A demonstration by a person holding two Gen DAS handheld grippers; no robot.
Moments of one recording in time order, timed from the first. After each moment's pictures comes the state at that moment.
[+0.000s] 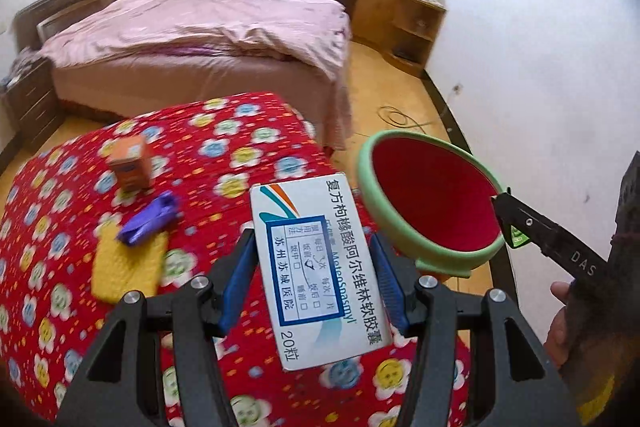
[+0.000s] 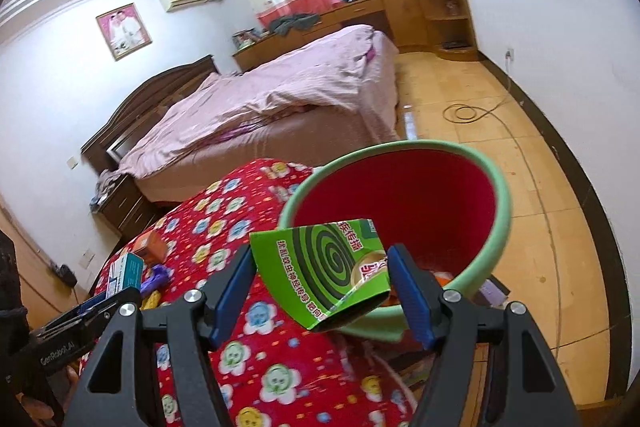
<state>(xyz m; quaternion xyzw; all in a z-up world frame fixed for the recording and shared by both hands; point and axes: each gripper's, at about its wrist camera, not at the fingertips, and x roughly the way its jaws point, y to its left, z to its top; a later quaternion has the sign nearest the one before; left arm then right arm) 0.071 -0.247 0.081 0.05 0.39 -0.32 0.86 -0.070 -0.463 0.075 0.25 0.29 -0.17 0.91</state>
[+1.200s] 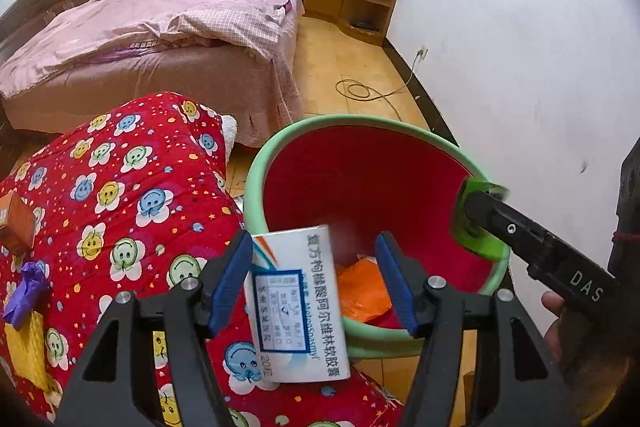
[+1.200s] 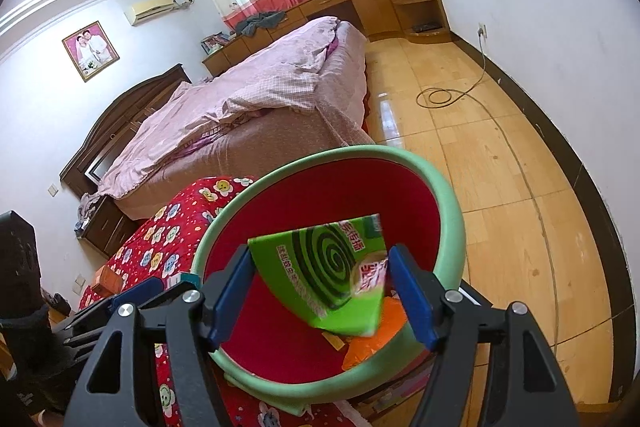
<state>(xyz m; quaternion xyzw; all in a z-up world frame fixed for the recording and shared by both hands) 0.095 -0.382 0.039 0.09 0.41 -0.38 0.83 -0.049 -0.551 0.035 0.29 0.29 -0.20 0.89</state>
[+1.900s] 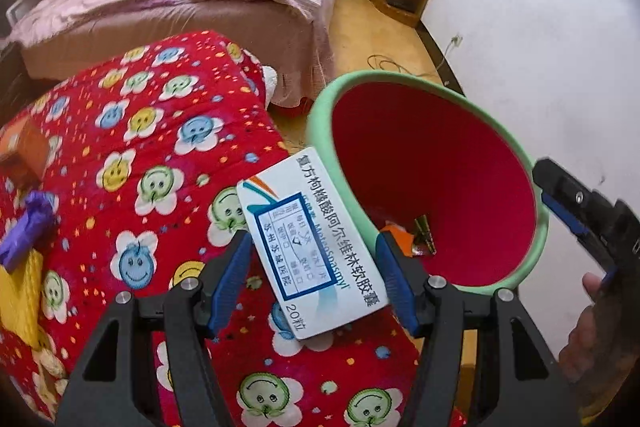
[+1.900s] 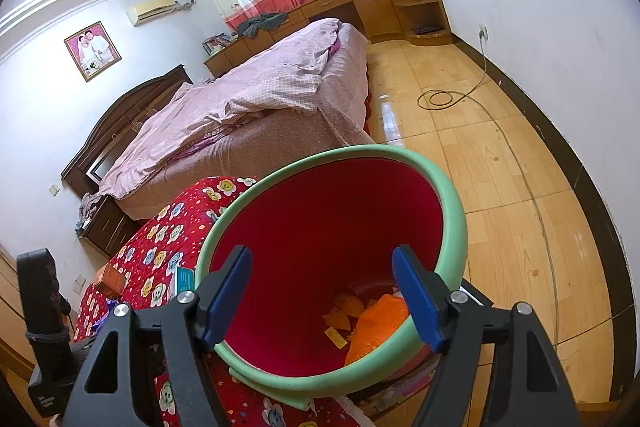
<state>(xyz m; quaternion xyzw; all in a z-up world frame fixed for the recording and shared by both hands) 0.111 -0.345 0.006 0.07 0.48 -0.32 0.82 -0.053 -0.547 0.035 0.29 0.29 -0.20 0.89</state>
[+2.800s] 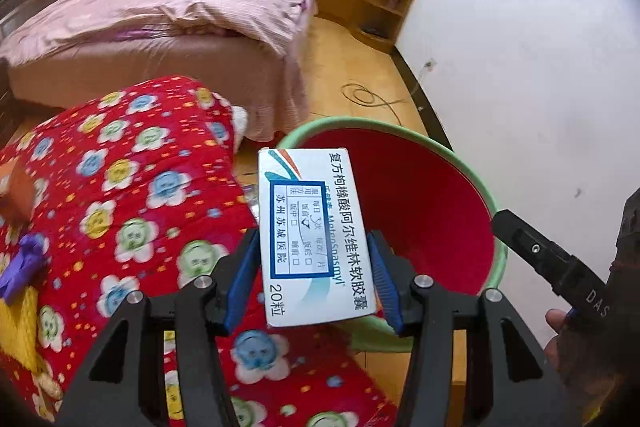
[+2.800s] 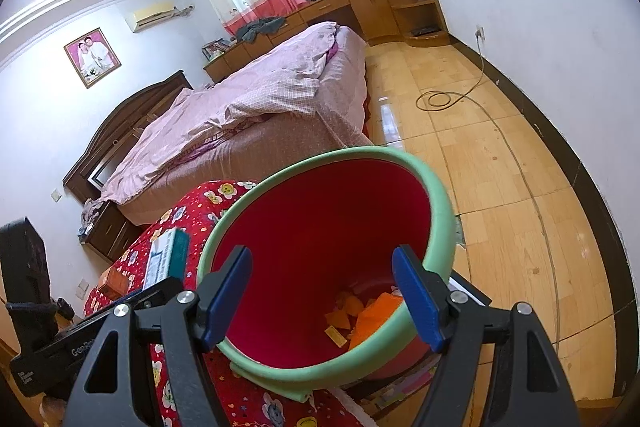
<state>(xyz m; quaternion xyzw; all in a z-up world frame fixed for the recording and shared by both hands) 0.104 -0.370 0.036 0.05 0.43 -0.37 0.82 -0.065 -0.546 0.036 0.29 0.28 -0.20 0.89</state>
